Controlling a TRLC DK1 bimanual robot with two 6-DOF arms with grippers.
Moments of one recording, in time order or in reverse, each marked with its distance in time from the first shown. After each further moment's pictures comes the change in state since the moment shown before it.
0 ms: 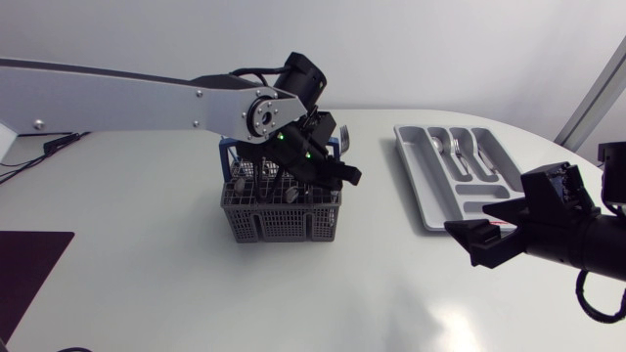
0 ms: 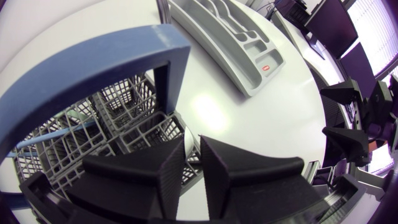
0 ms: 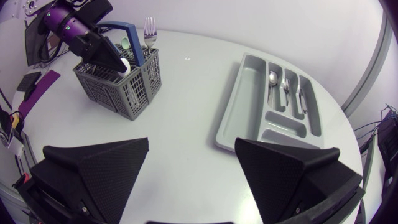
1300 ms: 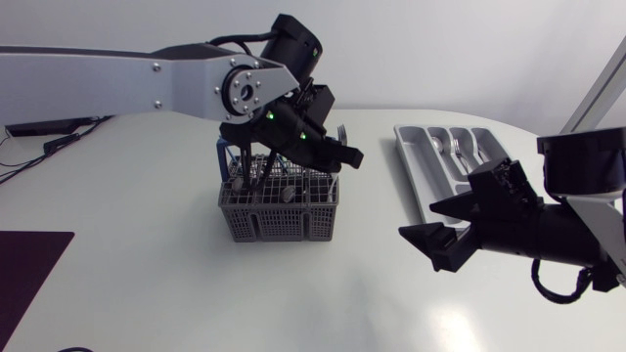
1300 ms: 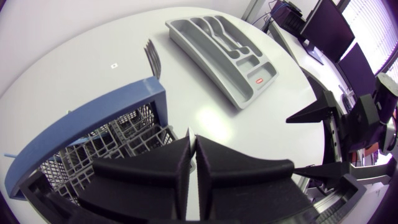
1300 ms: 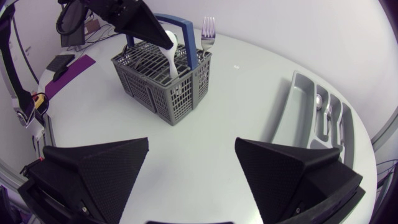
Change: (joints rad) left arm -0.015 -0.119 0.000 -0.028 -0.046 0.004; right arm 0.200 0.155 0.030 0.119 -0.086 0.000
